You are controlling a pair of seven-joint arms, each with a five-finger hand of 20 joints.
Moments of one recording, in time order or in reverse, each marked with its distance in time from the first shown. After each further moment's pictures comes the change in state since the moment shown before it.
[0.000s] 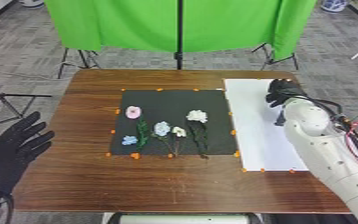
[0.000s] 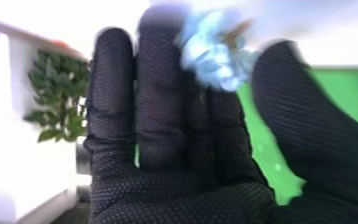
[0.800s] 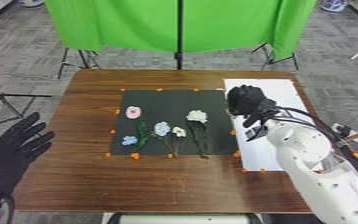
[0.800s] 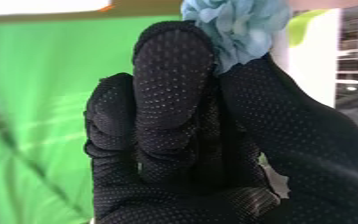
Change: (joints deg) left arm -0.3 -0.9 0.2 -0.1 0.1 -0.1 -0.2; right arm -20.5 -0.5 8.3 -31.7 -0.1 -2.8 -18.7
